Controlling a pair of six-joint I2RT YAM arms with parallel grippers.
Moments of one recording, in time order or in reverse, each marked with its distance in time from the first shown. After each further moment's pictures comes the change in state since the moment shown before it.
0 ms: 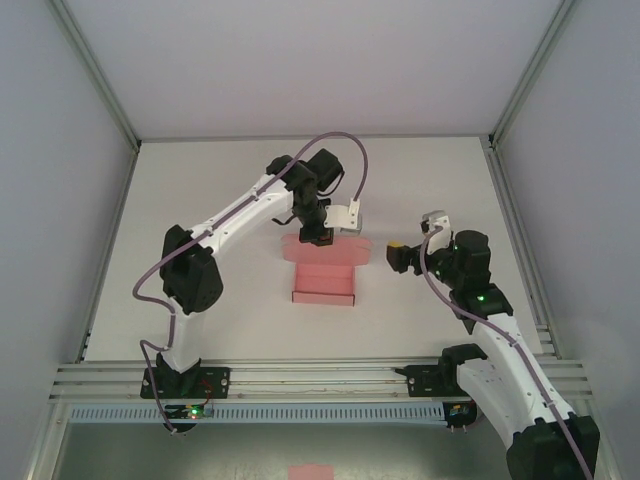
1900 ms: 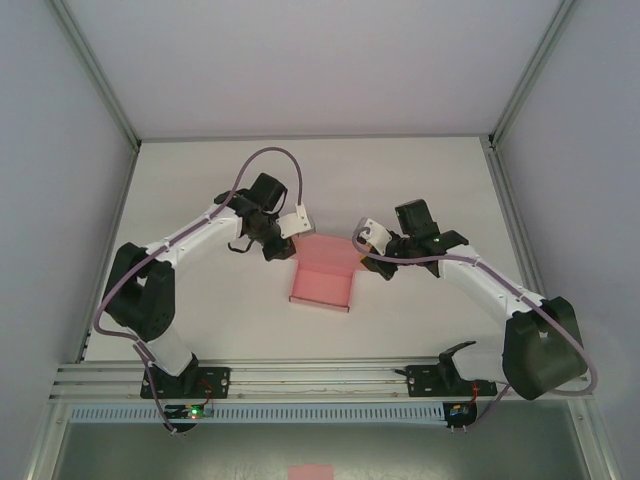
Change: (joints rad) left arm 0.196 -0.360 -0.714 0.506 0.010 -0.292; right arm 0.247 0.557 0.354 -0.332 -0.134 -0.538
